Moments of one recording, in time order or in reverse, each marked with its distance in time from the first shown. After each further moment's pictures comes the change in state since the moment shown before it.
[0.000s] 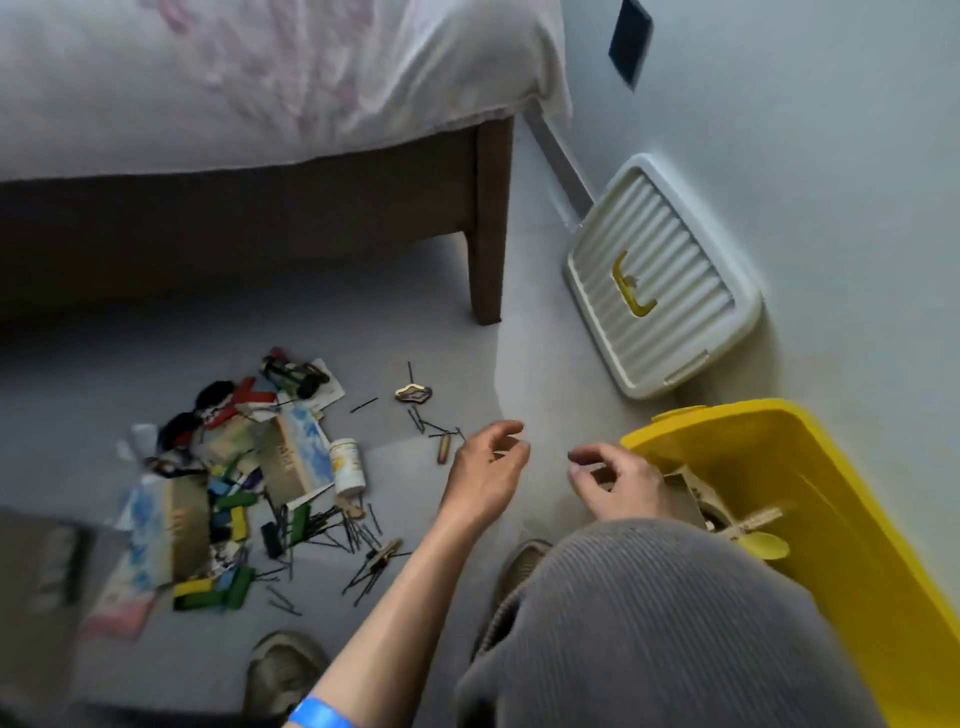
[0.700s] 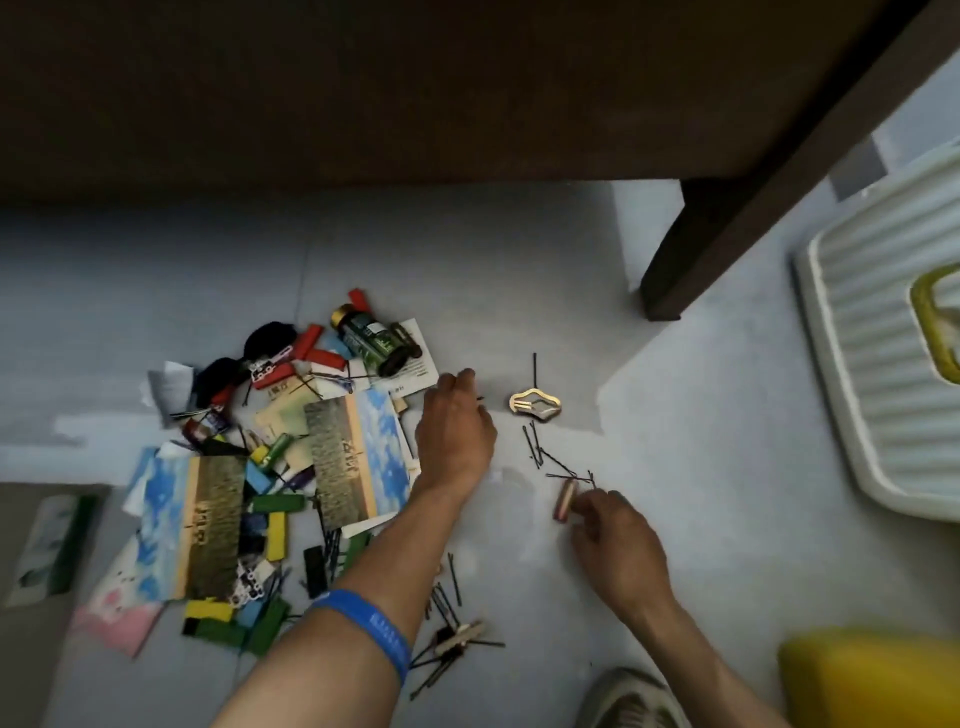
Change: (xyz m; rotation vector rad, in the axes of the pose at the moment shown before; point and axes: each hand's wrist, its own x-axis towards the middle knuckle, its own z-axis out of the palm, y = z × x) left_hand 0.196 -0.146 -0.146 0.690 0.451 -0.119; right_hand 0.124 0.033 0.236 -0.344 -0.368 -0.028
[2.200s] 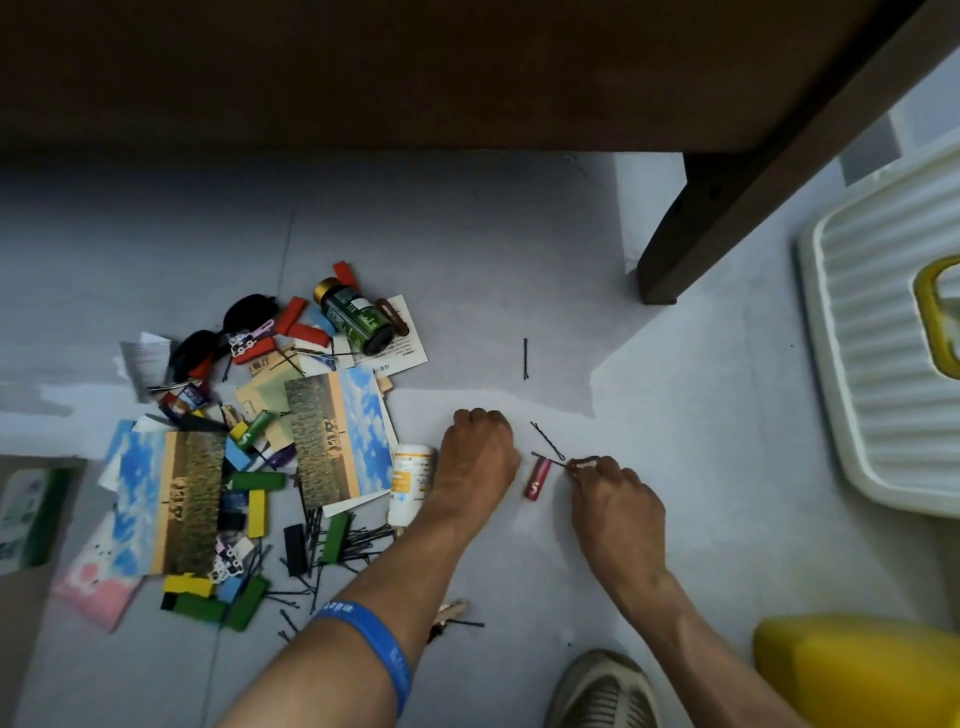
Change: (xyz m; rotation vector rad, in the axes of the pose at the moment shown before) left_hand -0.035 0.018 0.029 0.262 -0.225 0.234; right_hand 0.013 -0.001 -0.007 -0.517 0.200 -0.187
